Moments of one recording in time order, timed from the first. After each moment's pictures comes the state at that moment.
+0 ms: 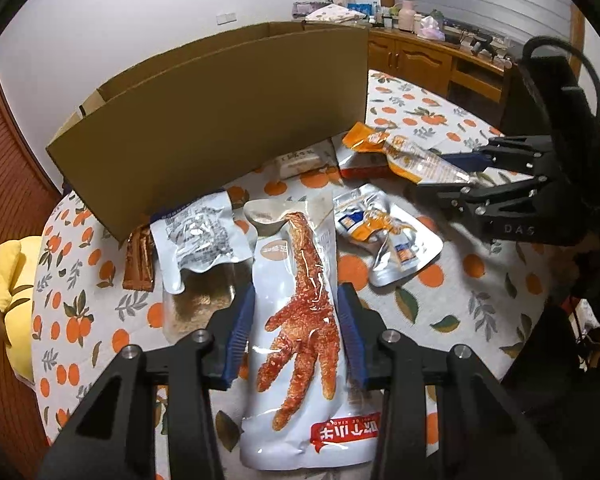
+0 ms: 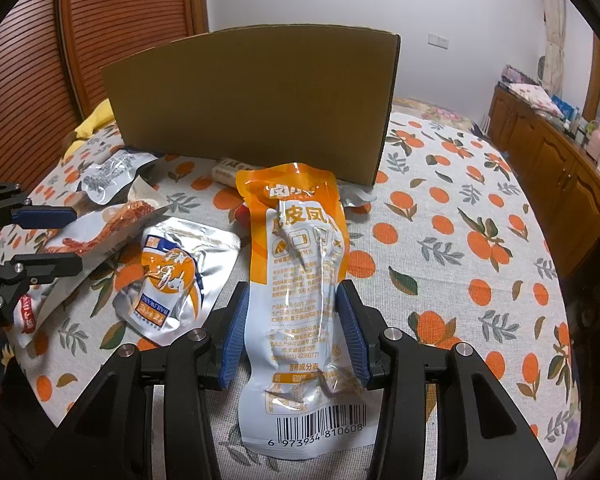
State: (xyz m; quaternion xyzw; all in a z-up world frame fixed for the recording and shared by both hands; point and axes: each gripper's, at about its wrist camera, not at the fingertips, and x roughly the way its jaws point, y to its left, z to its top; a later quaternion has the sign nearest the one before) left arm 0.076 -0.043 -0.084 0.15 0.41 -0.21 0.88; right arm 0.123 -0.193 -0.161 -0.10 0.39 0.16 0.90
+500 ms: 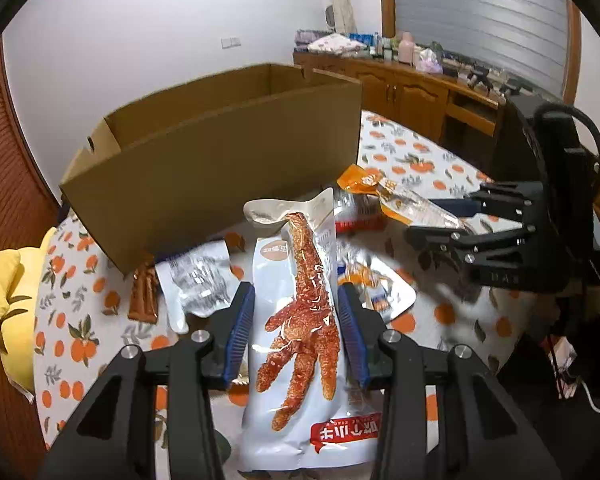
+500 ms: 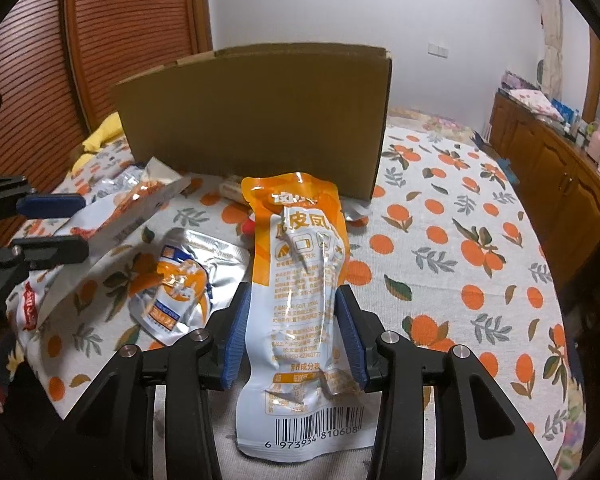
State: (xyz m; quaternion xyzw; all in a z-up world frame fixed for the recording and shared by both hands) left arm 0.074 -0.047 -0.052 0.11 0.37 -0.22 0.90; right arm 0.116 -0.198 -0.148 -0.08 0.36 0.17 0.91
